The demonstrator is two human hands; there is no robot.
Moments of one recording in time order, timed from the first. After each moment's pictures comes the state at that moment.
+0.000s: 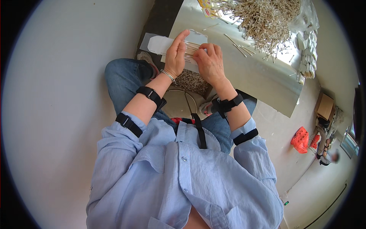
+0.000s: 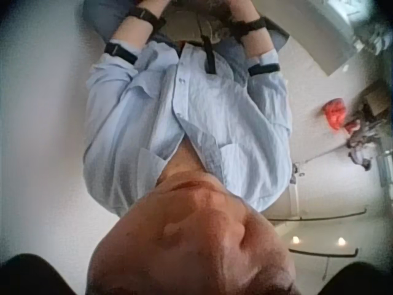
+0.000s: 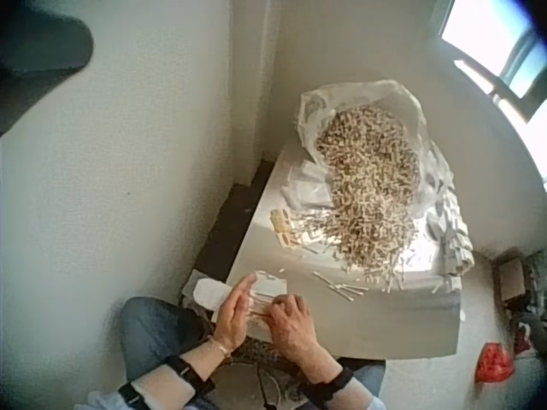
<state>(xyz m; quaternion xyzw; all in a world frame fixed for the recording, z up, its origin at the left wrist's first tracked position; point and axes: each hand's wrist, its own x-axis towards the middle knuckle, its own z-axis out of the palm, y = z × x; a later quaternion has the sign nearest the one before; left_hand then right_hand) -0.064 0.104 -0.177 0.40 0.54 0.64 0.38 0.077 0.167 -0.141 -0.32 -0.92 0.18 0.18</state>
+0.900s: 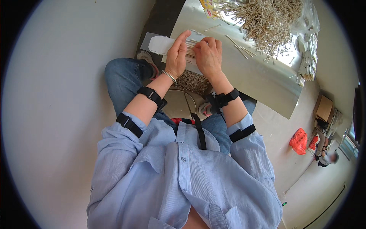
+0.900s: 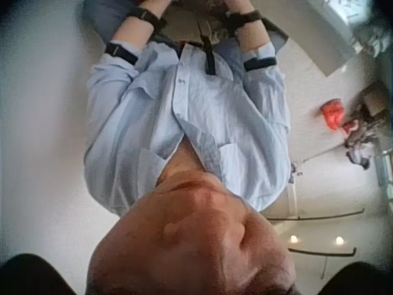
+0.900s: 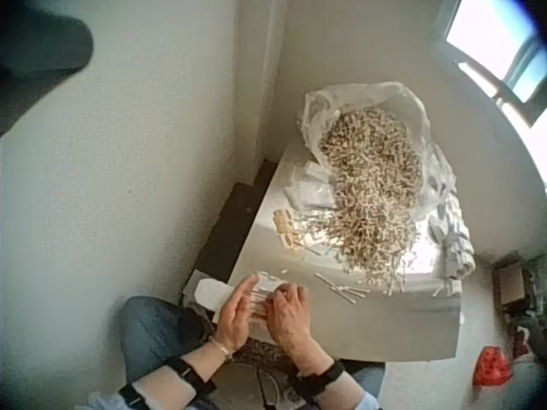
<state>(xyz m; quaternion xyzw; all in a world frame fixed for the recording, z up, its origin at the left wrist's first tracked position) -0.059 0.106 -0.179 0.37 0.55 0.67 0.33 0.051 0.175 -0.151 -0.40 -0.88 0.16 0.19</state>
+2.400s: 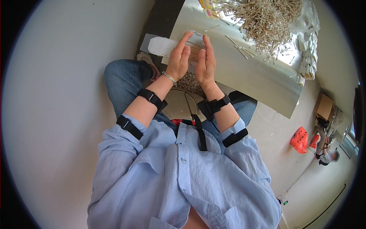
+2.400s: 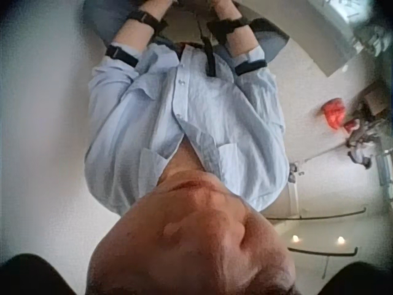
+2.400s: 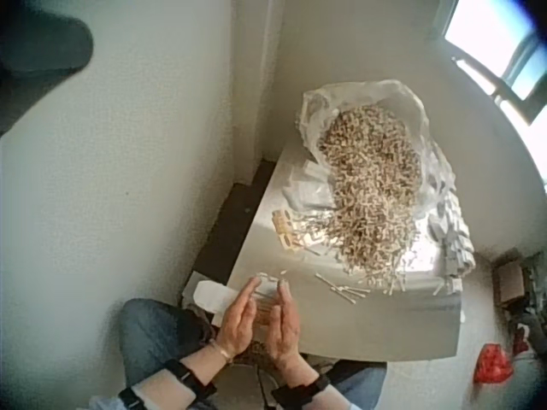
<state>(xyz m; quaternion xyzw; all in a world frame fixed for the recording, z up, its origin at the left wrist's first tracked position) -0.060 0.104 -0.171 0.44 0.58 0.61 0.32 0.048 0.147 -0.166 -0.40 -0.72 0.40 0.40</state>
